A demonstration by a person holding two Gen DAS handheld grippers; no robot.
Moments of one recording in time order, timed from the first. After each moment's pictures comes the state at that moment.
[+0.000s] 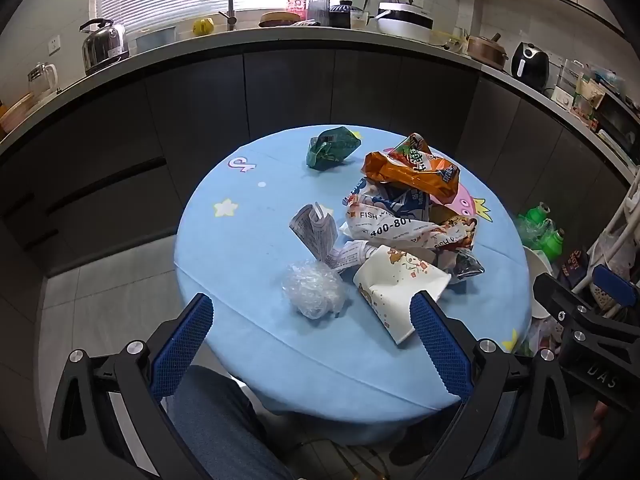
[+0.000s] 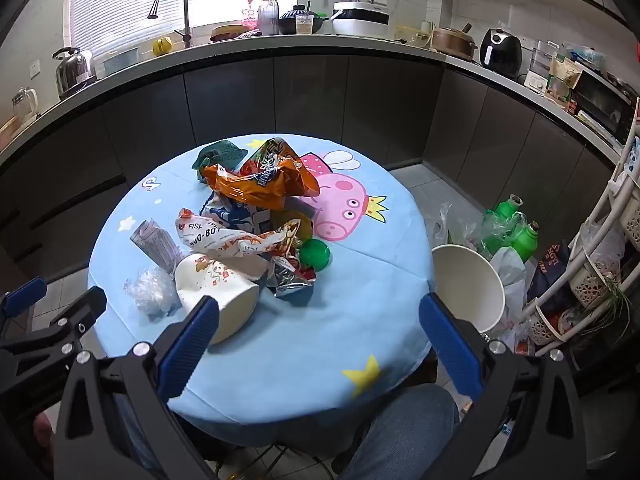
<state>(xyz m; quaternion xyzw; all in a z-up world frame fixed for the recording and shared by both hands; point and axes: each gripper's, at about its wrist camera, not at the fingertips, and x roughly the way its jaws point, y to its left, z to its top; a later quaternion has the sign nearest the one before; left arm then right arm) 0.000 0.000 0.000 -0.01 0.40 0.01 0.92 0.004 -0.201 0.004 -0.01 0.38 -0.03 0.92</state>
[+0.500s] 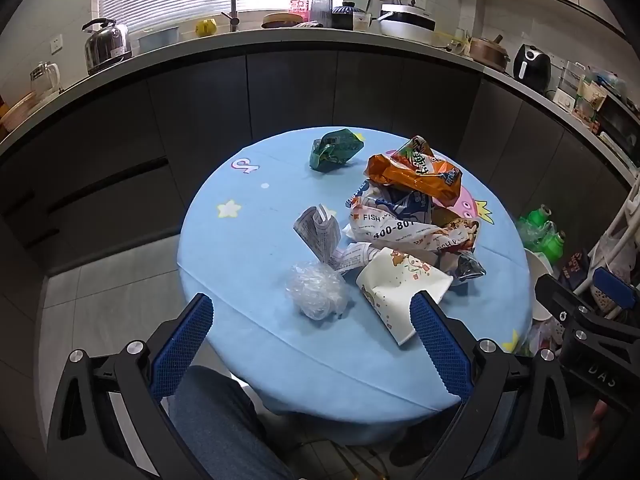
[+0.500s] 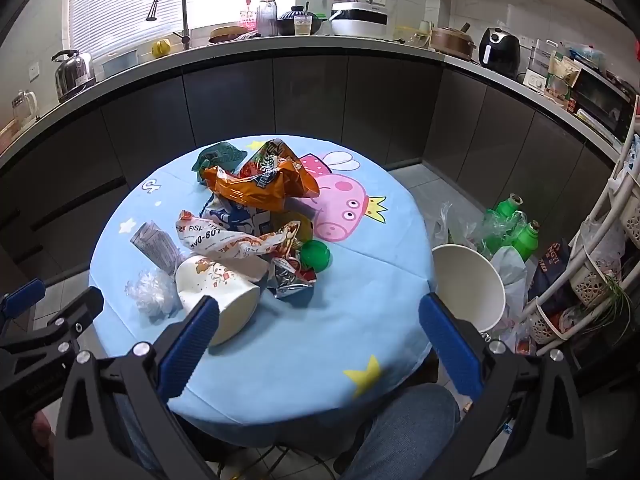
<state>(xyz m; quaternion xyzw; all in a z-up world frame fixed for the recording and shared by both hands) -0.004 0.002 0.003 -0.01 0.39 0.01 0.92 0.002 -0.203 0.003 -0.01 0.38 -0.03 0.92</state>
